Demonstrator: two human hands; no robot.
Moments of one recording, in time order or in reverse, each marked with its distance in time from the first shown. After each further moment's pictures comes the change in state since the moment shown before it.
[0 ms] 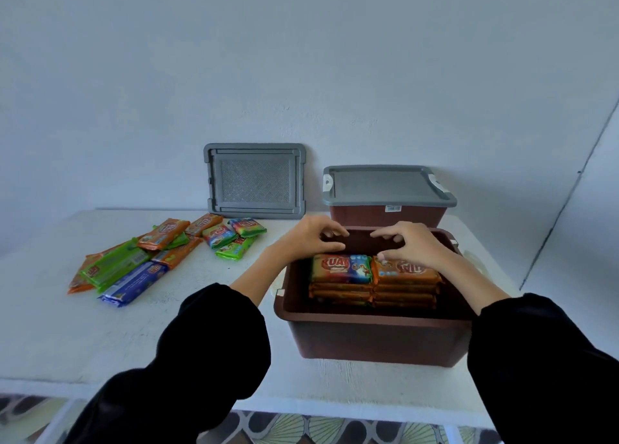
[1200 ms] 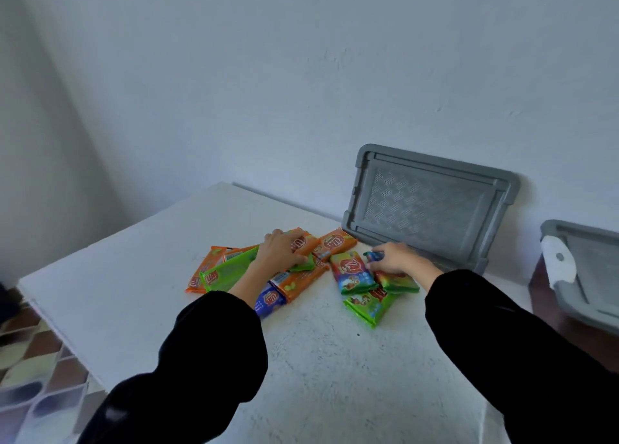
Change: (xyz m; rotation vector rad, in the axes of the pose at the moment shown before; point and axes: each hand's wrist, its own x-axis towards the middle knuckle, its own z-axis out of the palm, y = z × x) left_hand -0.090 -0.324 -0.113 0.261 0.104 -1.020; right_hand 0.313 -0.198 0.180 -0.270 -0.401 -0.125
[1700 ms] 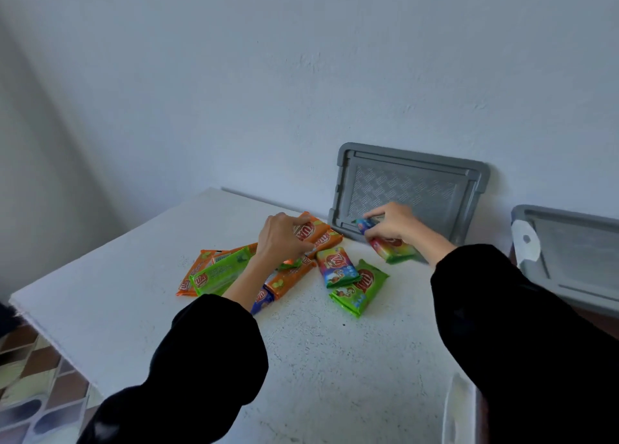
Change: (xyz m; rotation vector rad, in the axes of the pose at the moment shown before) left_hand -0.029 0.049 -0.026 -0.172 0.270 0.127; right_hand -0.035 0.004 -0.055 0.308 0.203 -0.023
